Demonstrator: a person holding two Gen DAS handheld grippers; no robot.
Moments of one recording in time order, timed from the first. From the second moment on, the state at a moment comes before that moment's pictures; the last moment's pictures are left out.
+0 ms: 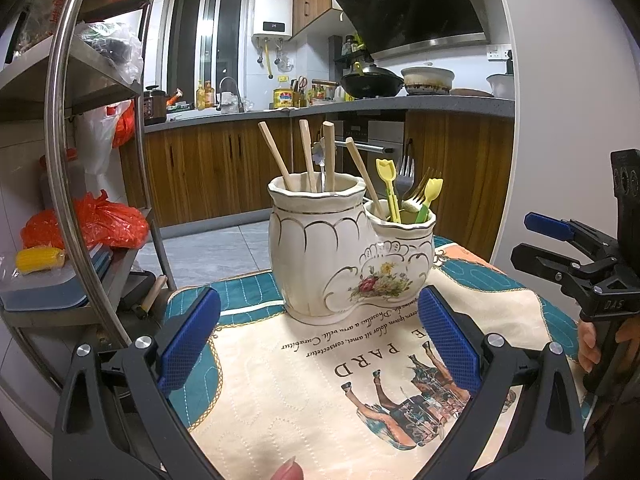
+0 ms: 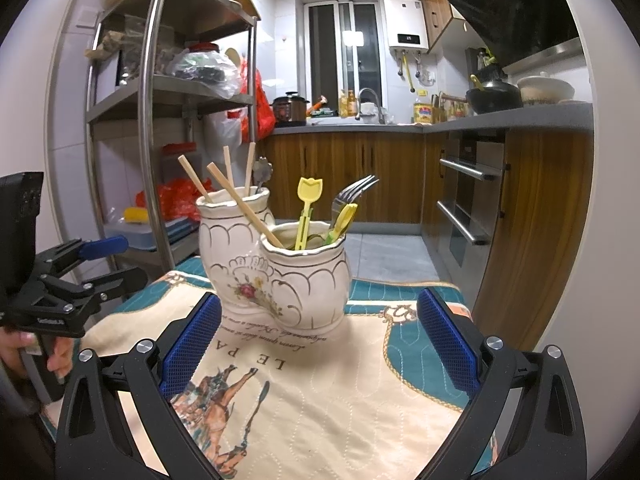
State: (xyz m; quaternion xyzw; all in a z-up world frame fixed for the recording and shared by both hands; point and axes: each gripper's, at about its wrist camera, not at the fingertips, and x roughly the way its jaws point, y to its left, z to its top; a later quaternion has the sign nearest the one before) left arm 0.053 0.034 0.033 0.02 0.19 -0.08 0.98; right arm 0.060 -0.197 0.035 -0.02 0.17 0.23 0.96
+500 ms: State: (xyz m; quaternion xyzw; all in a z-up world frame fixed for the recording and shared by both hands) left arm 0.053 0.035 0.033 0.02 0.19 -0.08 0.98; right arm 0.060 -0.197 0.034 -0.02 0.17 0.23 0.96
